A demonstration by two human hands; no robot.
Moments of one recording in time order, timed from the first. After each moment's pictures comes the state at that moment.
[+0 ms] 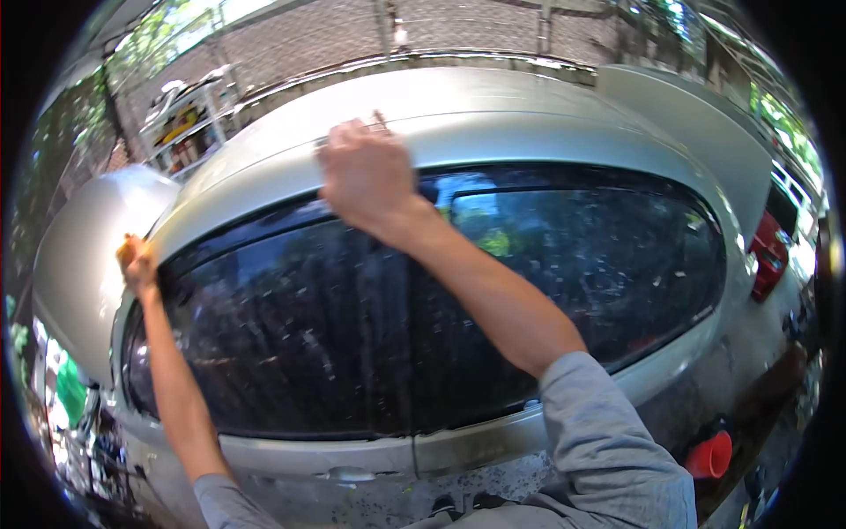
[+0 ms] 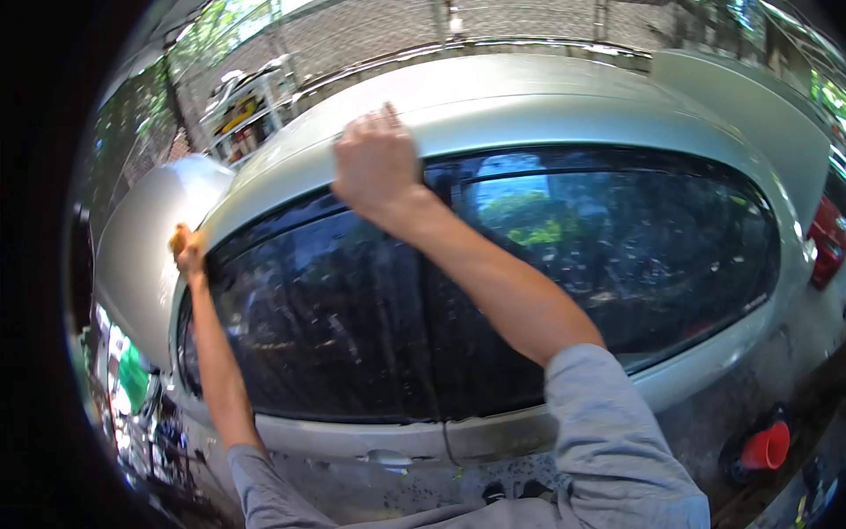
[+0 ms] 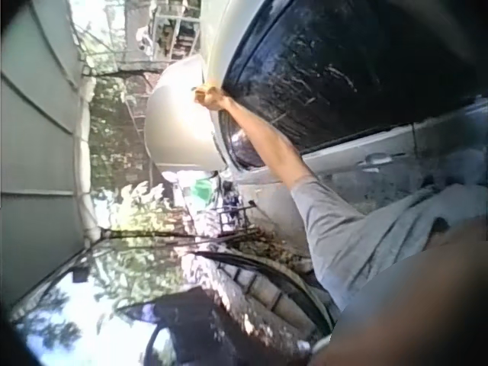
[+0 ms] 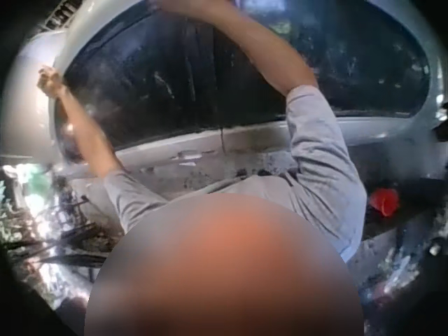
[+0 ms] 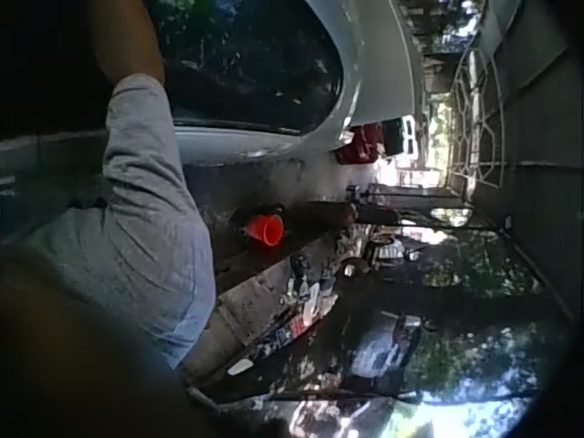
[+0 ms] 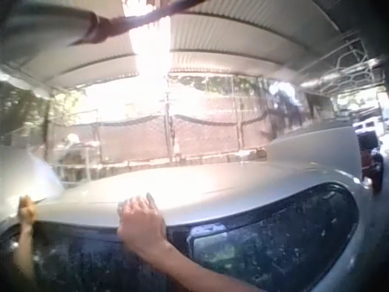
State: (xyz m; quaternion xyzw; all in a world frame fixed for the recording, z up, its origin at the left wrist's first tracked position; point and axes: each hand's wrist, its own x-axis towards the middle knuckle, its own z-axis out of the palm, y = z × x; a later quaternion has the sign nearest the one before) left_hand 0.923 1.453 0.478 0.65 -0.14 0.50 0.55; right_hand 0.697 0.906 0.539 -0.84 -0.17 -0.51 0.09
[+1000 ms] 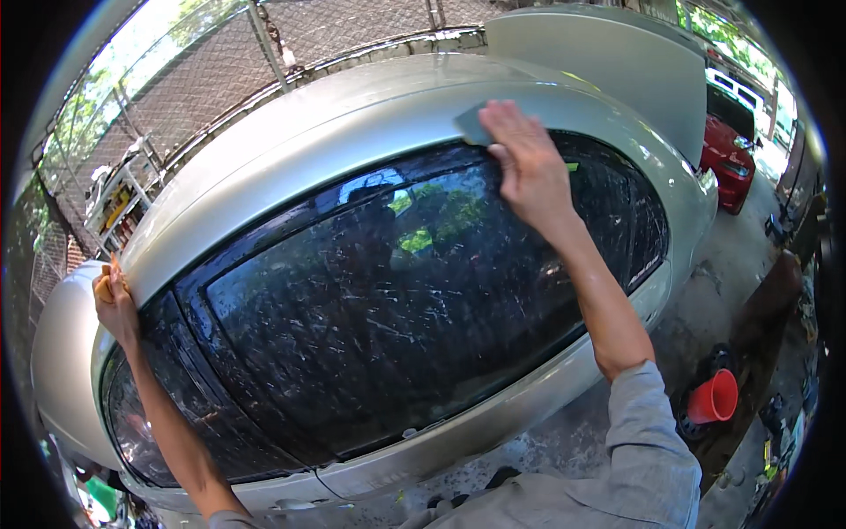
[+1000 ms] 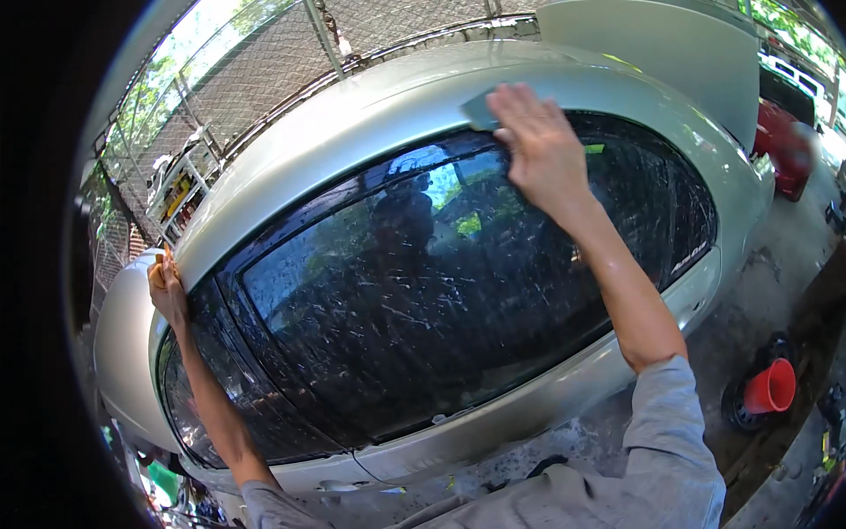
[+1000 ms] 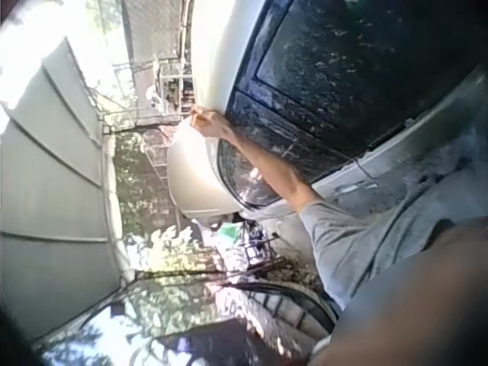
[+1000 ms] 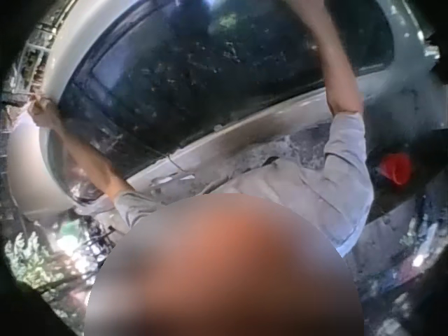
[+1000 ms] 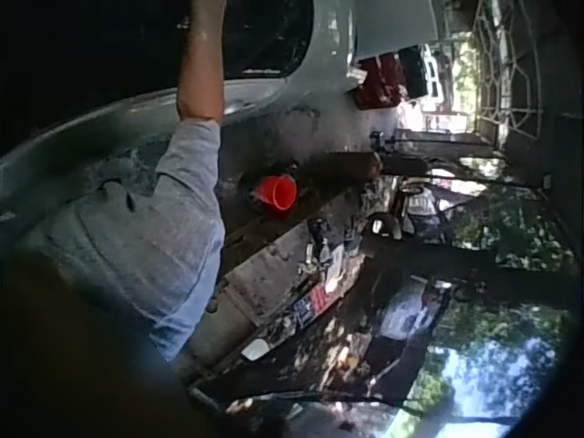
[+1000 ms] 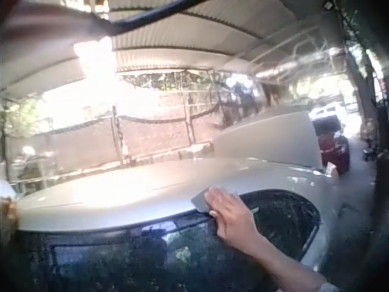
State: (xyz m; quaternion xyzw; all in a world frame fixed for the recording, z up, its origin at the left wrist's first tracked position) left_hand 0.773 1.075 0.551 0.74 -0.17 0.55 0.36; right_hand 0.512 0.508 0.469 -0.79 0.00 -0.61 -0.03
